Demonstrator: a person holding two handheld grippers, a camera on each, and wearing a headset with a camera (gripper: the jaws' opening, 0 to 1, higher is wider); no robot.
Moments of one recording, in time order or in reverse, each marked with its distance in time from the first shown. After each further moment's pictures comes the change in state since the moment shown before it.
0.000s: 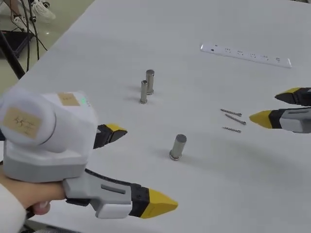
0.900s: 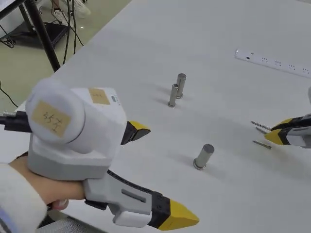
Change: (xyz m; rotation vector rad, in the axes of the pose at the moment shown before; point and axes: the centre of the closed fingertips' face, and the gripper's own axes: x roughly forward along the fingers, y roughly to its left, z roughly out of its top) left arm -0.010 -0.001 -0.001 0.007 -0.008 0.012; right arm 0.068 0.019 -0.032 -0.056 0.203 0.167
